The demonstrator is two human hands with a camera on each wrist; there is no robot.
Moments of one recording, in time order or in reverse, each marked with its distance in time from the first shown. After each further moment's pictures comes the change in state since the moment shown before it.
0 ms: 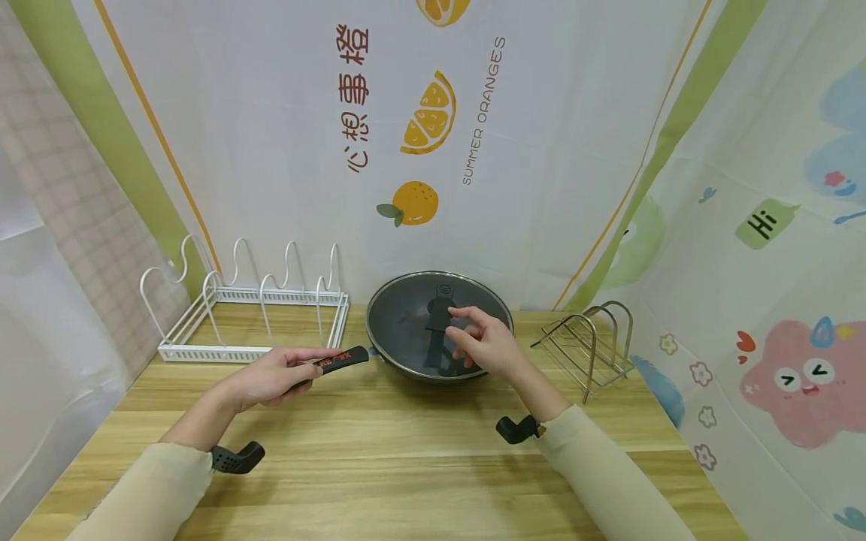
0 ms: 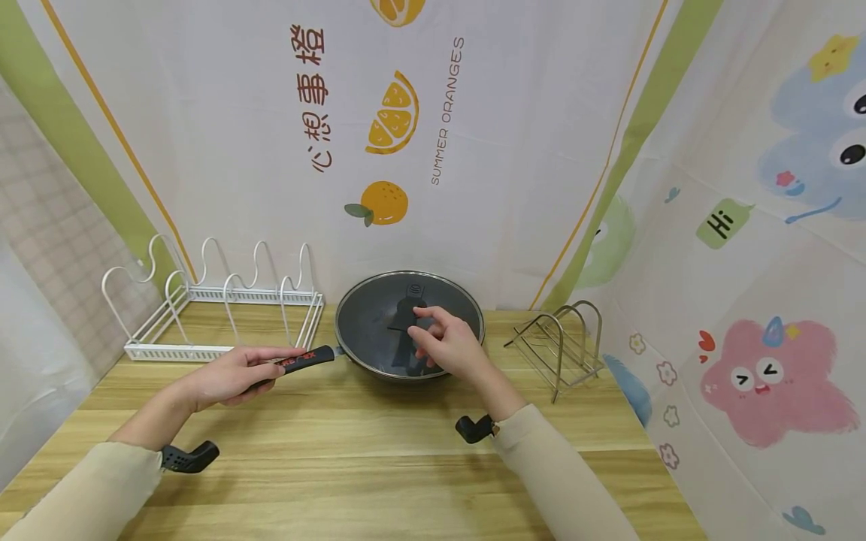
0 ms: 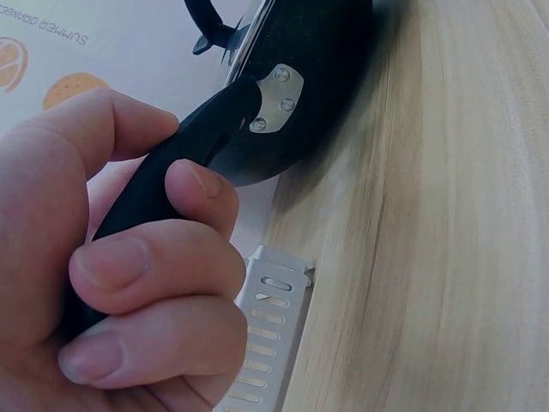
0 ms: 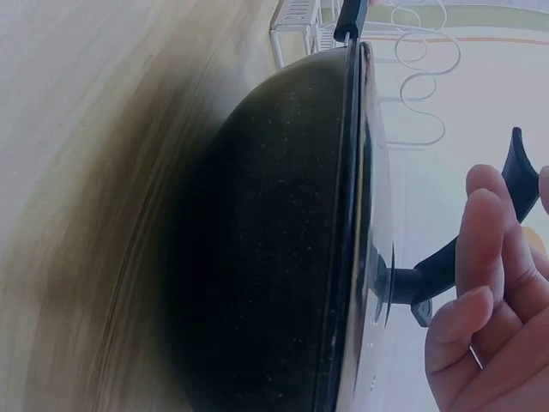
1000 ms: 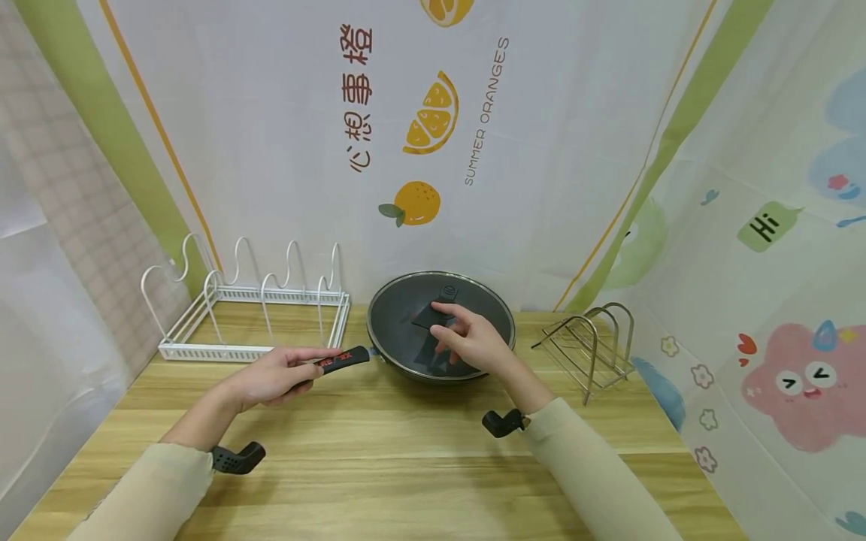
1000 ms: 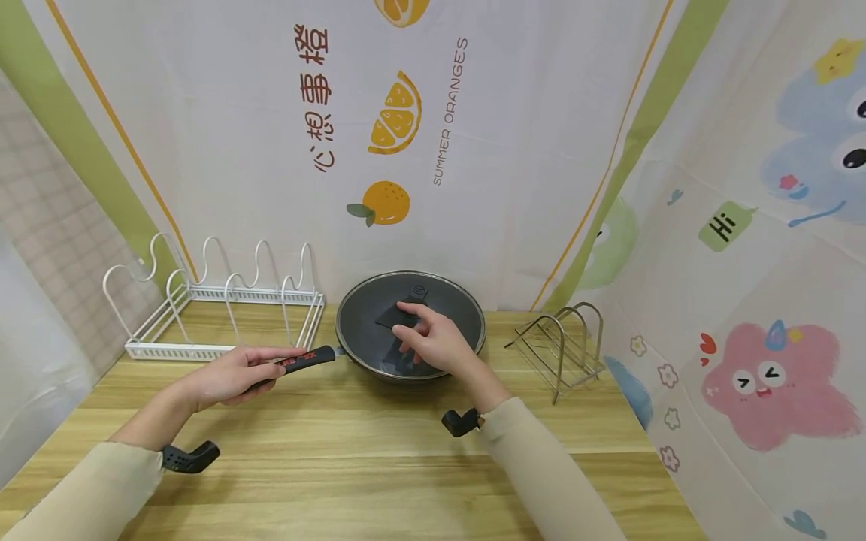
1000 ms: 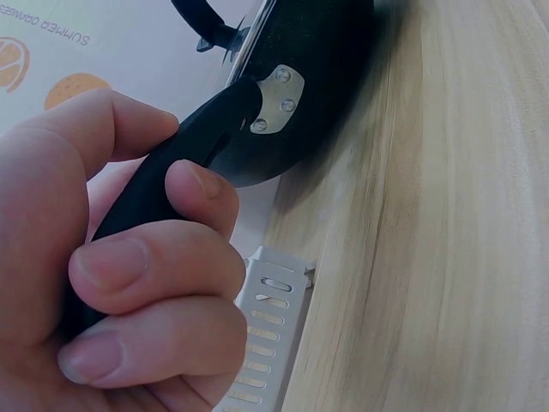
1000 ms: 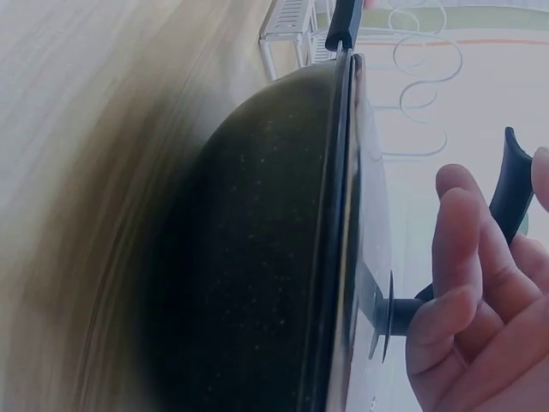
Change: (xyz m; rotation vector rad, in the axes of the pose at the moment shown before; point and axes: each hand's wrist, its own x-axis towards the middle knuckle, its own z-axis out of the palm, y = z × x) left_hand -0.001 0.000 0.000 -0.005 0.012 -0.010; right_hand 0.022 -0.004 0.013 -0.063 -0.081 -0.019
